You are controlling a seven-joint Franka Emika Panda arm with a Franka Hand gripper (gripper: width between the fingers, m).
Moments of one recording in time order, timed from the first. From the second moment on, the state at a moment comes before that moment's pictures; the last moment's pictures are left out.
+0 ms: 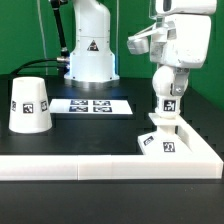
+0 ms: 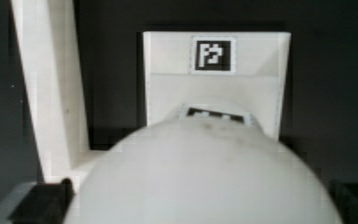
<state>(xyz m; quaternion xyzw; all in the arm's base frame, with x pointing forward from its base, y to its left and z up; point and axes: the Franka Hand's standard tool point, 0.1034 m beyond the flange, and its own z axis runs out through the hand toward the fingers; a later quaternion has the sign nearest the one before) 0.568 0.105 0.110 0.71 0.71 0.04 0.05</state>
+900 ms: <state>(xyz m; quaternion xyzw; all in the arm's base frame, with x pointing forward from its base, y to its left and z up) 0.569 0.101 0.109 0.74 0.66 0.05 0.05</state>
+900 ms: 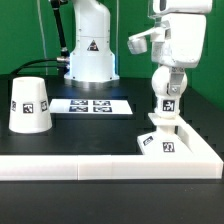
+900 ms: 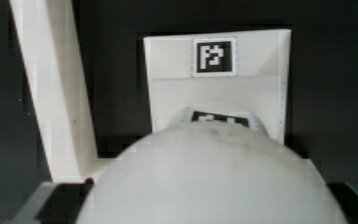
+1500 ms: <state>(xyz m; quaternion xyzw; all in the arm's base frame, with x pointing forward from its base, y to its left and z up) 0.566 0.105 0.109 0.92 0.37 0.07 0.03</state>
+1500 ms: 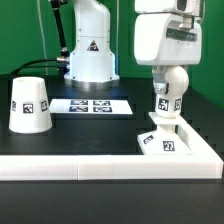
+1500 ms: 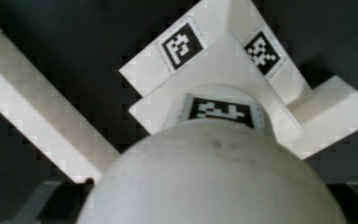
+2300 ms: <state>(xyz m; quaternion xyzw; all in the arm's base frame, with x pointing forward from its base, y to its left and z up) 0.568 0.099 0.108 0.98 0.15 0.08 0.01</state>
